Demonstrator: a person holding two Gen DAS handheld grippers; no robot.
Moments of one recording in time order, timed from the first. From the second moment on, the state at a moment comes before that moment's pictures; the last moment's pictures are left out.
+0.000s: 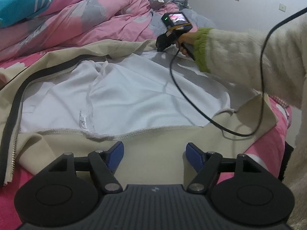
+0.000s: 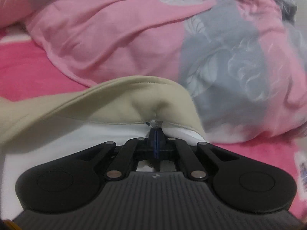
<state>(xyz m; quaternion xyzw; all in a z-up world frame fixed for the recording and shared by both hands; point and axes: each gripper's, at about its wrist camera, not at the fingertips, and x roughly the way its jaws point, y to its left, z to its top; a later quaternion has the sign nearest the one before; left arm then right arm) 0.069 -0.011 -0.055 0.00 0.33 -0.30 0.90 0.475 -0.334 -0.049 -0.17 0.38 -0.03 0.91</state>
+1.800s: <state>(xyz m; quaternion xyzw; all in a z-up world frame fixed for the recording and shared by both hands) 0.055 -0.012 -0.044 -0.05 0.36 -0.27 0.89 0.247 -0.230 -0.011 -0.27 0.33 0.38 0.82</state>
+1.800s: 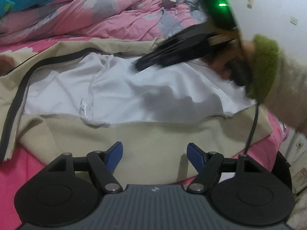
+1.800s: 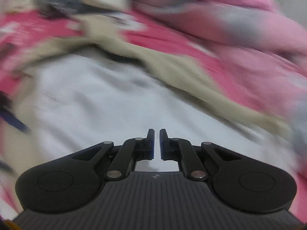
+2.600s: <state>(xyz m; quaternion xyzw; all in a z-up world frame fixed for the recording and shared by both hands) -0.003 0.025 -0.033 -0.08 0.34 -0.22 0.91 0.102 -0.282 -0.012 -0.16 0.35 0.30 0.87</state>
